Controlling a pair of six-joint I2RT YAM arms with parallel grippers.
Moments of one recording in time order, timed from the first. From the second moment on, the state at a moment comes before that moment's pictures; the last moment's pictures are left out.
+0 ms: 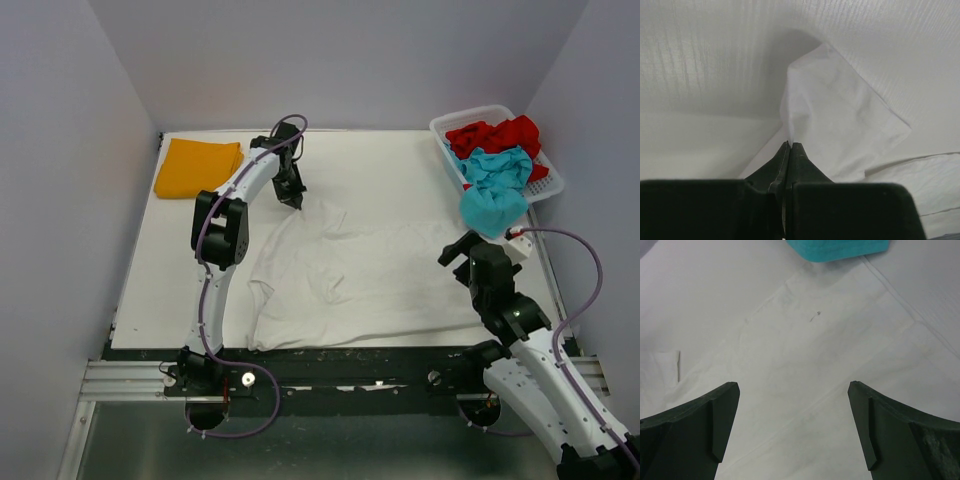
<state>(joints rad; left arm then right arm) -0.32 2.36 2.11 -1.01 0.12 -0.62 0.35 0.58 0.52 -0.52 0.53 0.77</state>
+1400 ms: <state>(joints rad) -0.29 2.31 1.92 -0.84 0.19 -0.49 0.20 2.13 1.53 -0.65 0.84 0.74</state>
